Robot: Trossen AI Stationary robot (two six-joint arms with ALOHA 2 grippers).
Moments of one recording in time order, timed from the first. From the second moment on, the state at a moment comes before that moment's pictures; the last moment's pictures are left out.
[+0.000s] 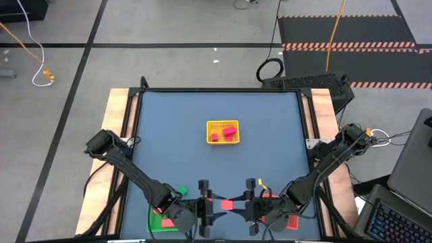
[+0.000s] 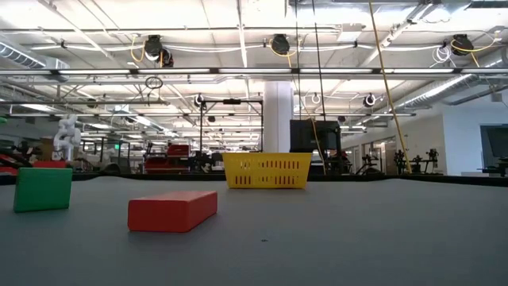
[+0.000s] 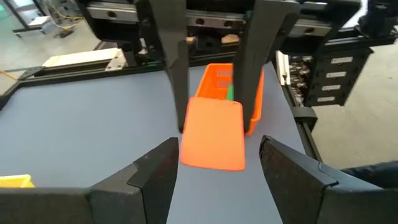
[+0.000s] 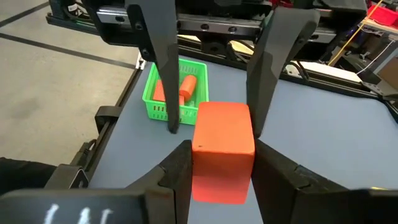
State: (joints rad) left arm -0.67 1.86 1.42 -0.05 -0.66 -0.19; right arm 0.74 1.65 1.17 -0.05 0.68 0.17
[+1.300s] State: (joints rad) left arm -0.67 1.89 1.42 -0.04 -0.68 -0.21; right arm 0.74 1.65 1.17 -0.04 0.68 0.19
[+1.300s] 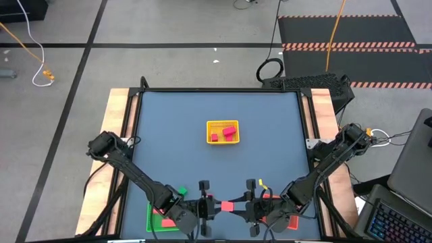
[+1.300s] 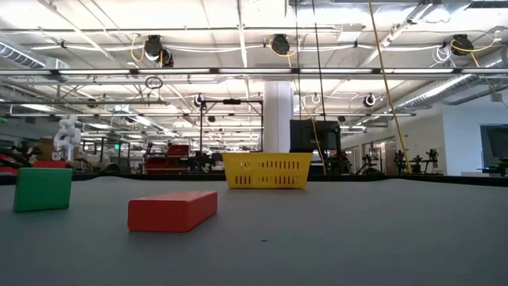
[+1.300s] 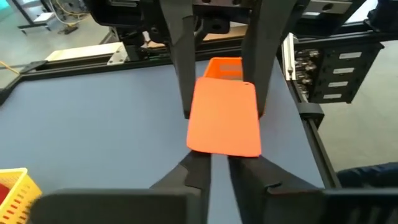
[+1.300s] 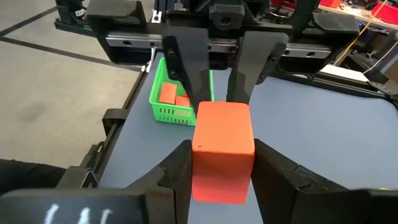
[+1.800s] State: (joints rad) left arm -0.68 1.89 1.42 -0.05 -0.68 -0.22; right arm 0.74 1.65 1.17 -0.05 0.68 0.19
